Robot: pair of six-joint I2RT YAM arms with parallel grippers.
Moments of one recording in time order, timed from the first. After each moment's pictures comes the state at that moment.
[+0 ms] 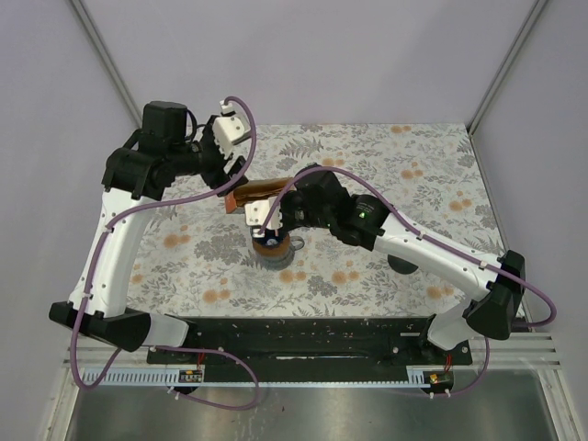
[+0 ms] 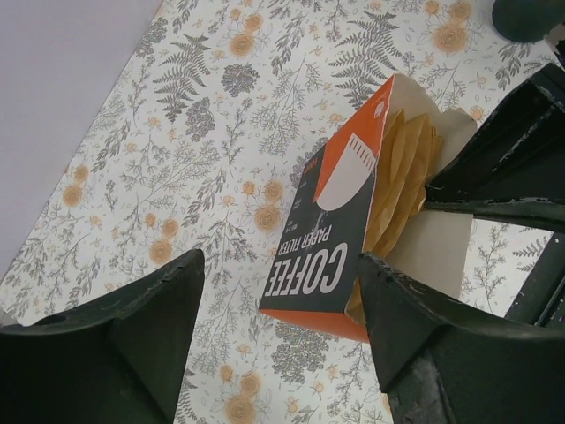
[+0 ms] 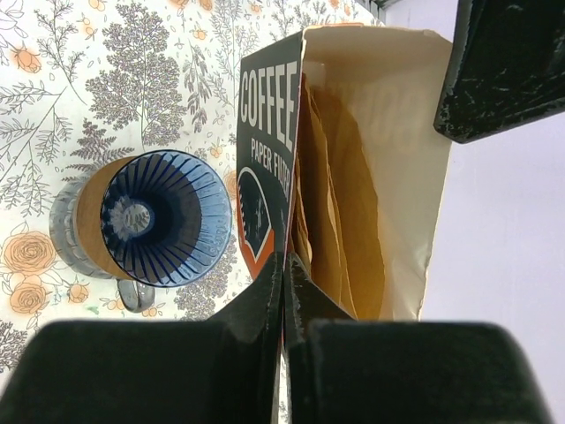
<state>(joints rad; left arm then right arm) -0.30 1.36 1.81 -1.07 0.50 0.58 1.00 1.51 1.48 -0.43 -0.10 -0.93</state>
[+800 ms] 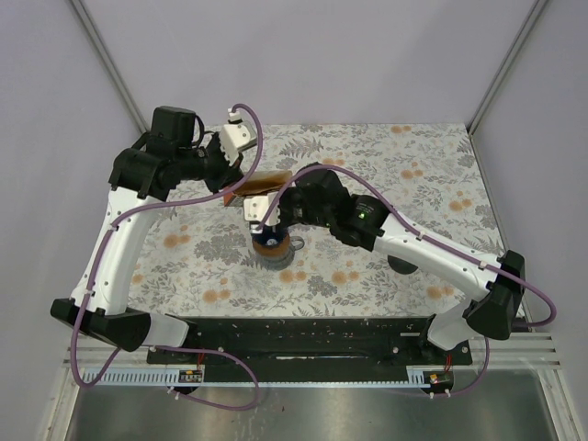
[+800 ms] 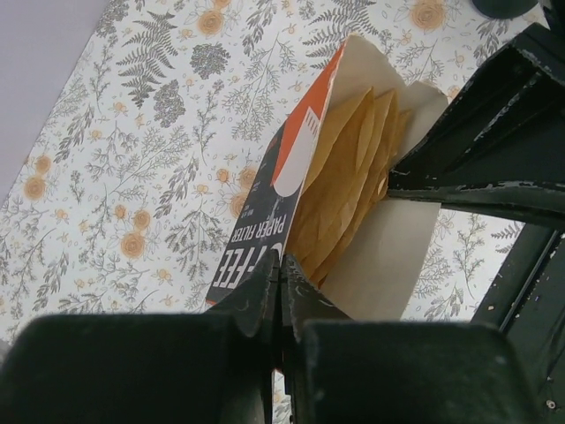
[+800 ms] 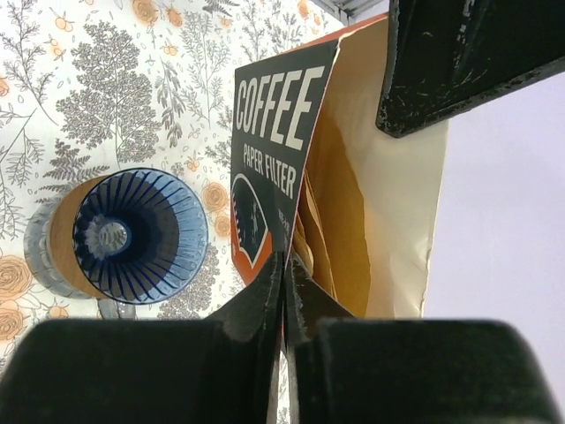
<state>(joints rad) -0.32 1.37 1.77 -1.11 0.51 0.59 1.01 1.51 1.48 -0.38 -0.07 -0.93</state>
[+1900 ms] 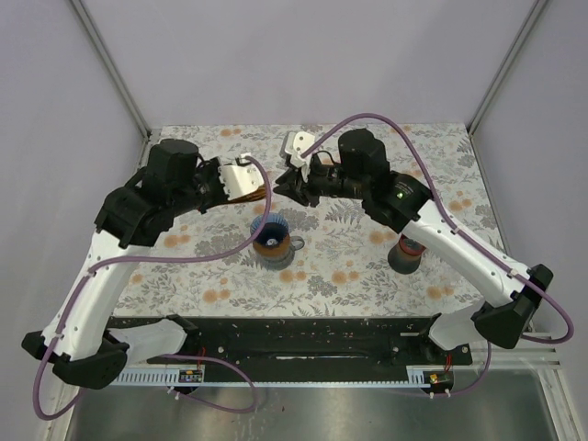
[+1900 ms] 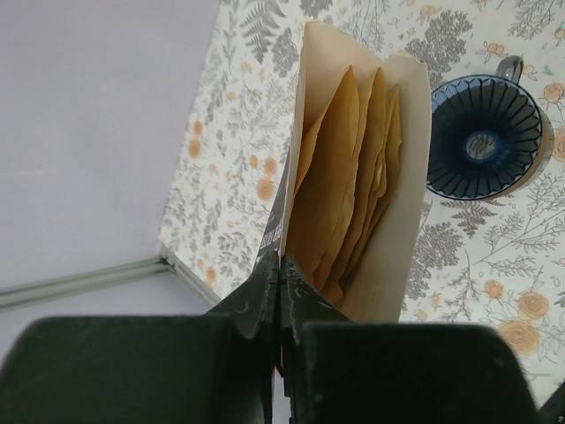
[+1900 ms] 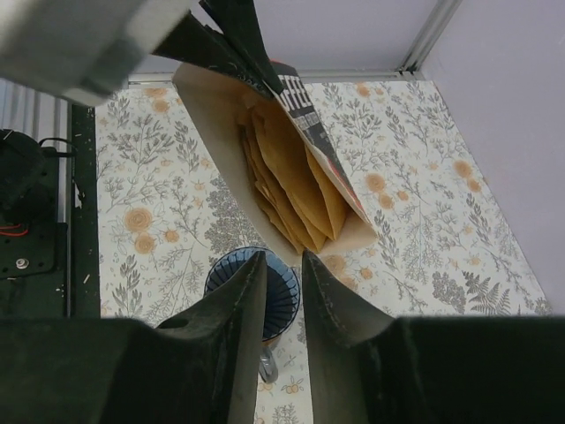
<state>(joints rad) -0.52 1.16 1.61 -1.06 0.05 0.82 0.81 1.43 1.58 -0.37 -0.45 -0.32</state>
